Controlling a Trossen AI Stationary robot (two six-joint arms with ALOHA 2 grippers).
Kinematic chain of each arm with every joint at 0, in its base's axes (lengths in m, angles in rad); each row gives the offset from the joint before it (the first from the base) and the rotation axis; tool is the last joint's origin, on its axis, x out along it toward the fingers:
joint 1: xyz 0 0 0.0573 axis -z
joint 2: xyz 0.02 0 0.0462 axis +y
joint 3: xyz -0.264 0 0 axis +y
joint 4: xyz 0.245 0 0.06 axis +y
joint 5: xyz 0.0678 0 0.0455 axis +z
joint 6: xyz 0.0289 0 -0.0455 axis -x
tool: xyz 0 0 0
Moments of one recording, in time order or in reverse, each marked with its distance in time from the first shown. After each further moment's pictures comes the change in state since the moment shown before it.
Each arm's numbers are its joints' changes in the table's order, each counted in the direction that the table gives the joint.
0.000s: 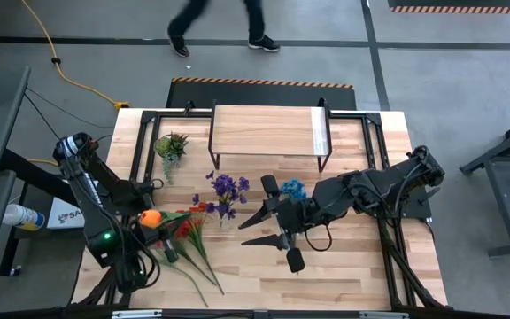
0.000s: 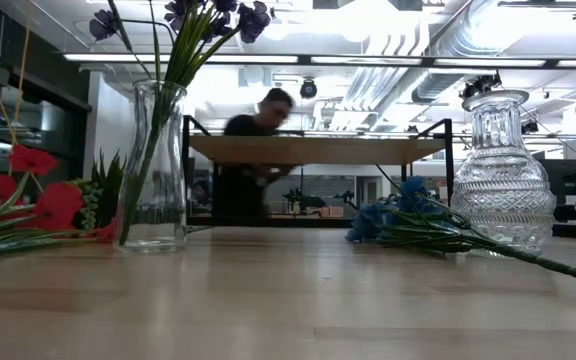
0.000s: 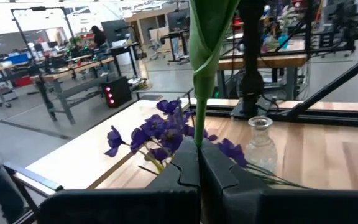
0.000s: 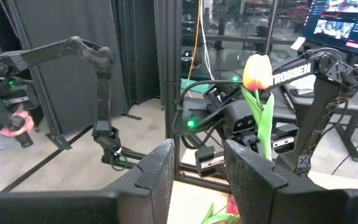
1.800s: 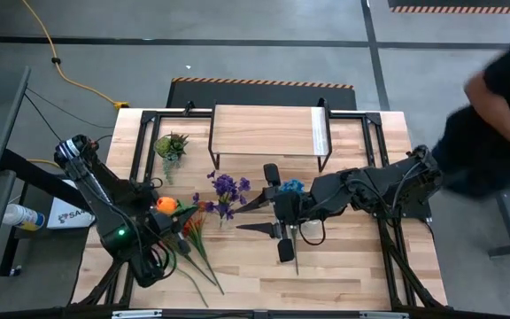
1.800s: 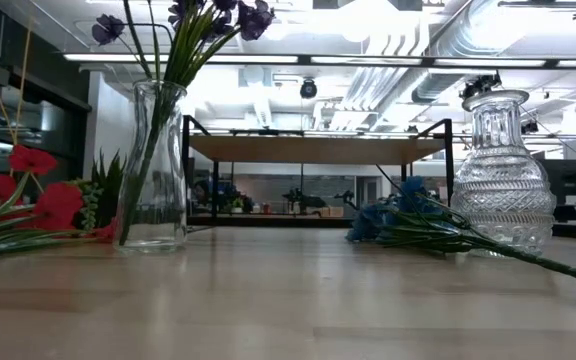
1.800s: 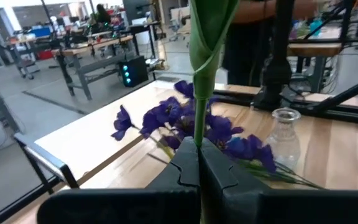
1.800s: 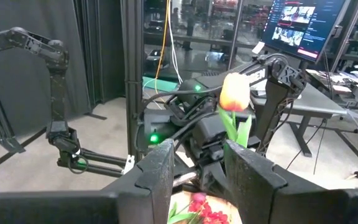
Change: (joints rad) left arm -0.115 0.031 -0.002 -0.015 -0.067 0.057; right arm 0.020 0.000 0.000 0.000 -0.123 0.060
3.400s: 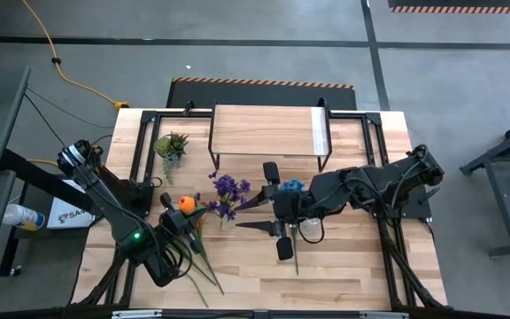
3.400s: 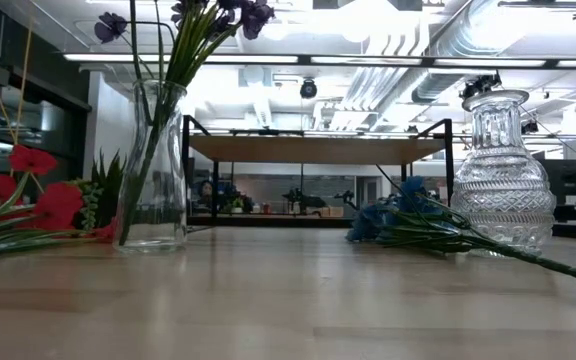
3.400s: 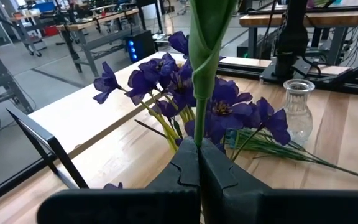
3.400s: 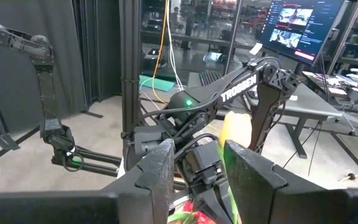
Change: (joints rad) left arm -0.067 0.079 0.001 -0.058 -0.105 -0.003; right arm 0.007 0.000 0.000 0.001 0.004 0.022
